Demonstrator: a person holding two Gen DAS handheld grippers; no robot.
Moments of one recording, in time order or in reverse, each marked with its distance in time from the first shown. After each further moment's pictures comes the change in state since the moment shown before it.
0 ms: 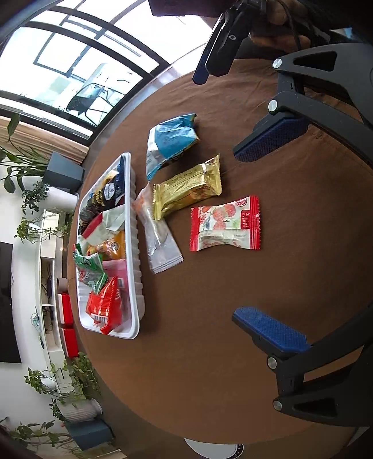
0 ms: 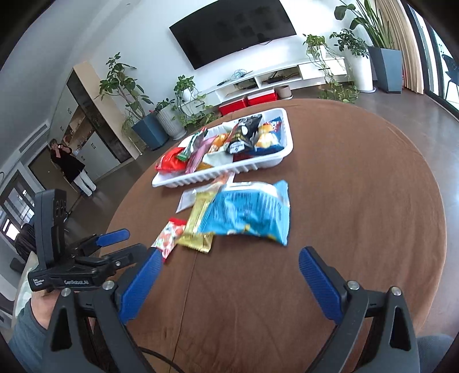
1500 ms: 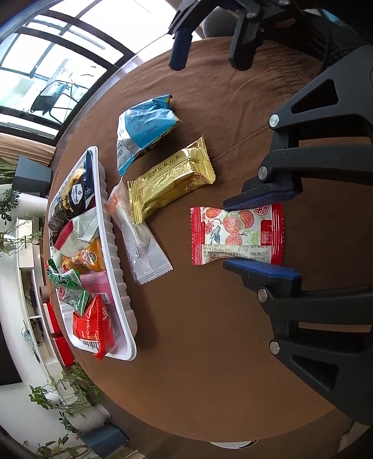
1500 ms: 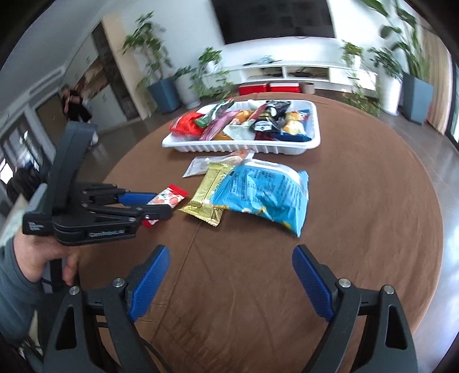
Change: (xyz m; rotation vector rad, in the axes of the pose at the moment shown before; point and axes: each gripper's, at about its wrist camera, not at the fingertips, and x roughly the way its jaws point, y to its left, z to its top) left arm 0.032 -0.004 0.019 0.106 0.134 0.061; right arm 0.018 0.023 -0.001 -0.265 0.122 -0.037
